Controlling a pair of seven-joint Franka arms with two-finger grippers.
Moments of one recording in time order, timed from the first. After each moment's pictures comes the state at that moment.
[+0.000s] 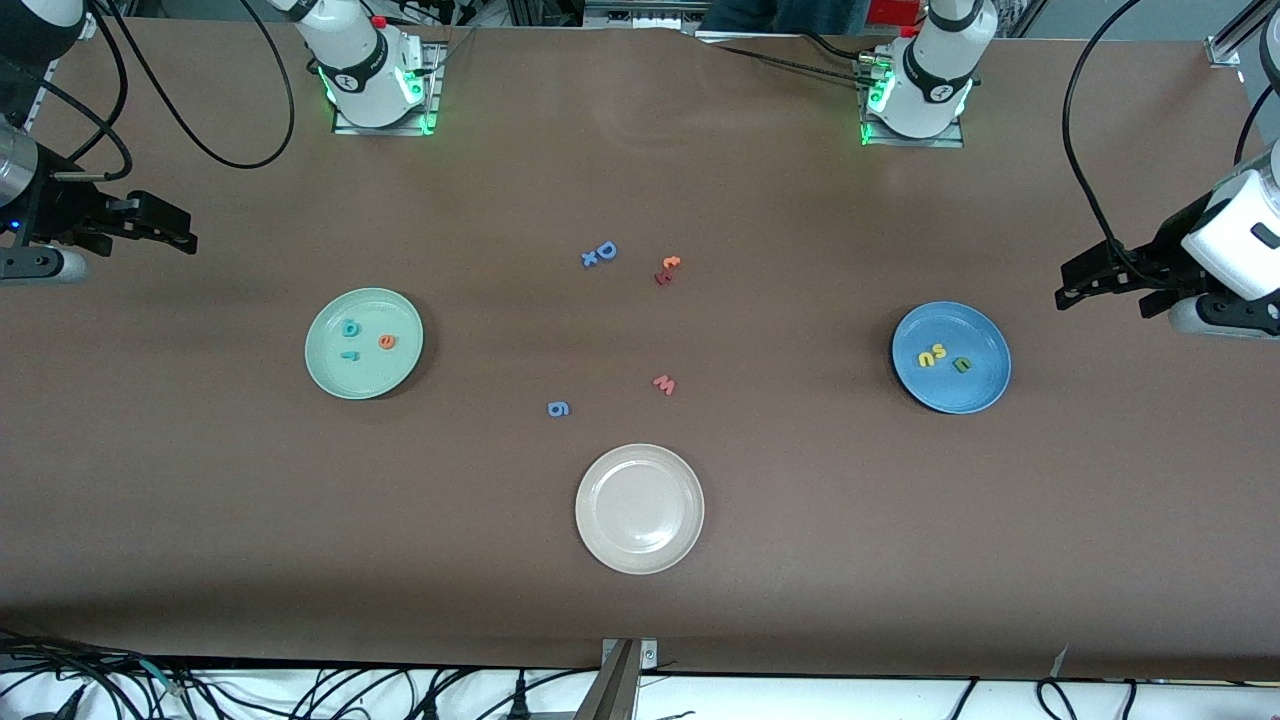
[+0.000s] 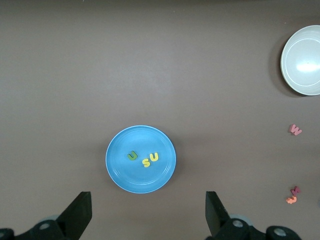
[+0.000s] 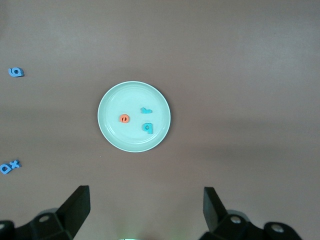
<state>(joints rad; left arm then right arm) -0.15 0.12 0.14 -1.52 -0.09 1.65 0.05 0.00 0.03 0.00 -1.63 -0.01 1.56 -0.04</state>
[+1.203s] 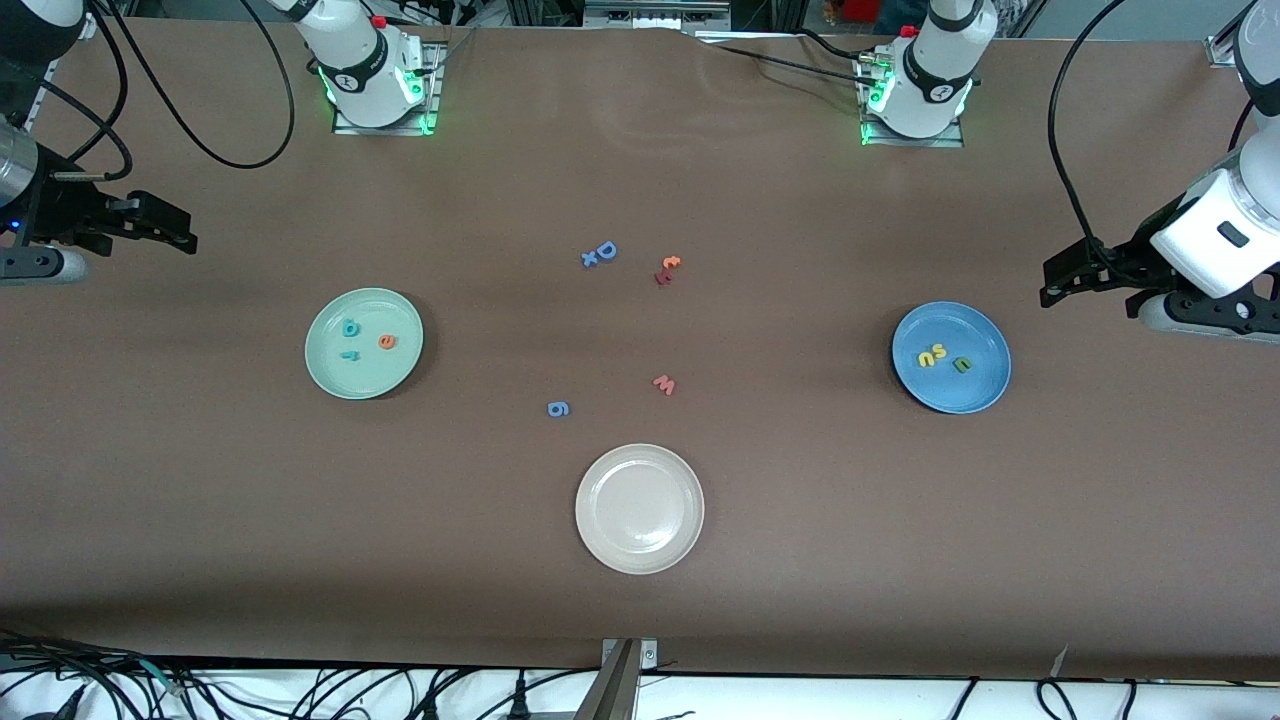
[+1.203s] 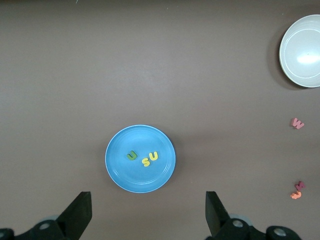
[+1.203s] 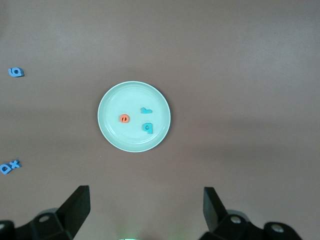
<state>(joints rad) -0.15 0.12 0.11 -1.52 -0.06 1.65 0.05 0.00 0.03 0.00 -1.63 -0.01 1.56 -0.04</state>
